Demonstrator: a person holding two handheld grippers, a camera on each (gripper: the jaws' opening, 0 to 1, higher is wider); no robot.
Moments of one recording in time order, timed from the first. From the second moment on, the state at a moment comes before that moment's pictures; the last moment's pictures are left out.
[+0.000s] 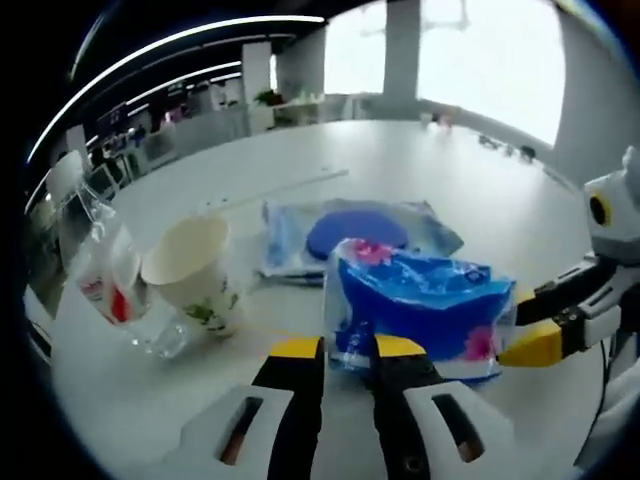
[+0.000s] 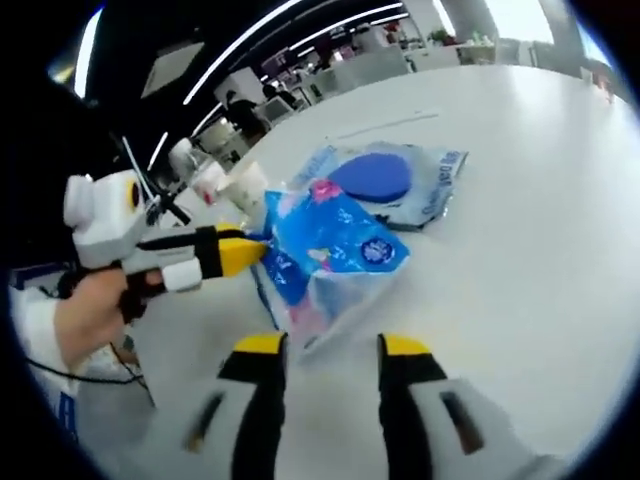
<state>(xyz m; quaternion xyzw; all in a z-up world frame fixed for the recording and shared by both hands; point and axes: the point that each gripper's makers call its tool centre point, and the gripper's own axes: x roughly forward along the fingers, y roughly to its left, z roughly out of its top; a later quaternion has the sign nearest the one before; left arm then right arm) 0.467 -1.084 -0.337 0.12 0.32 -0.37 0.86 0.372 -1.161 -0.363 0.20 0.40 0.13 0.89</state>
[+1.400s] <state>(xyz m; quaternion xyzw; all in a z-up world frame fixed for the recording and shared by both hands) 0.422 -1.107 -0.313 0.10 0.30 -0.37 0.88 0.381 -1.216 -0.310 0.13 0.32 0.13 0.93</state>
